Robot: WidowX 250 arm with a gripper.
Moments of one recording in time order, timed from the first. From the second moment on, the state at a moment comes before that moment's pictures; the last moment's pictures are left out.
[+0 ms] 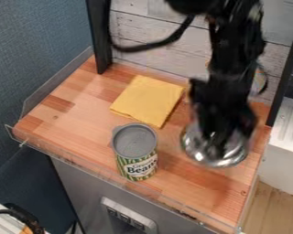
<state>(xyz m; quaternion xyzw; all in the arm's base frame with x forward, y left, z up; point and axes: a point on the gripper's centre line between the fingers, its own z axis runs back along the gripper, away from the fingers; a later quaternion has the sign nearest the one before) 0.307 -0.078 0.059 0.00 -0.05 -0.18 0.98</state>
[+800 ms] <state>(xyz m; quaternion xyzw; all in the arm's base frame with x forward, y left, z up) 0.374 -0.058 0.030 0.01 -0.03 -0.13 0.99</state>
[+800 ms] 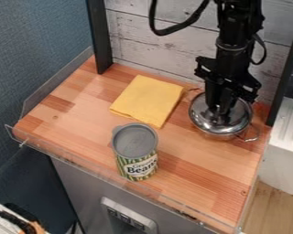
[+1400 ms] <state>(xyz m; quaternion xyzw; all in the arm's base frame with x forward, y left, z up) 0.401 -0.059 0.023 0.01 -0.04 -0.13 0.99</state>
